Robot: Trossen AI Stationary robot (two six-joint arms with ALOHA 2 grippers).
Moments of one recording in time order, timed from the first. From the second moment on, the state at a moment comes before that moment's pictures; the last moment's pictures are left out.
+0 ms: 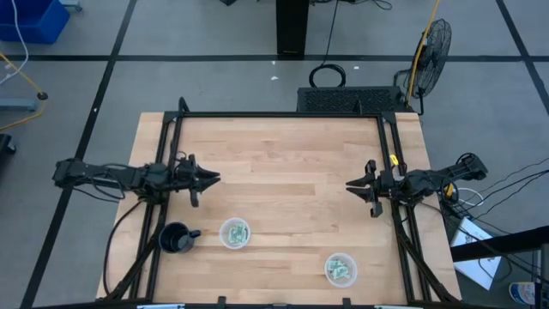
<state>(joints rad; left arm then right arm) -0.10 0.30 0.10 0.05 -0.26 -0.29 0.34 0.00 0.02 0.02 0.38 0.12</state>
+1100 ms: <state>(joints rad) -0.10 0.30 0.01 0.05 -0.28 -0.35 0.34 0.01 0.02 0.01 0.34 0.11</state>
